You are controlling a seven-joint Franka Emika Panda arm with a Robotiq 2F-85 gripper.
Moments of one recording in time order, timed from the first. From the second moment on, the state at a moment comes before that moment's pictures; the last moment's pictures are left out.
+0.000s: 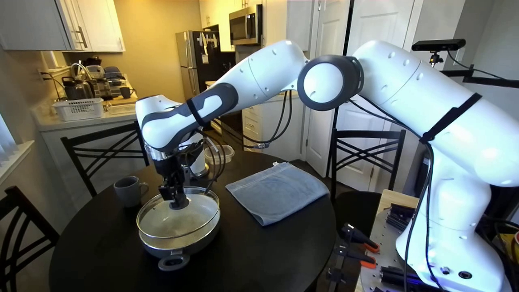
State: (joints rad) arm 0.24 1.03 0.17 -1.05 -0.15 1.97 -0.19
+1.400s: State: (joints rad) arm -0.08 0.71 0.01 -1.67 0.04 2.26 0.00
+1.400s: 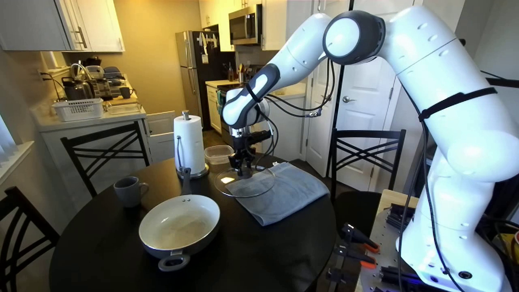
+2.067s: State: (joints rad) arm -0.11 0.63 -0.05 -1.96 0.09 2.40 0.02
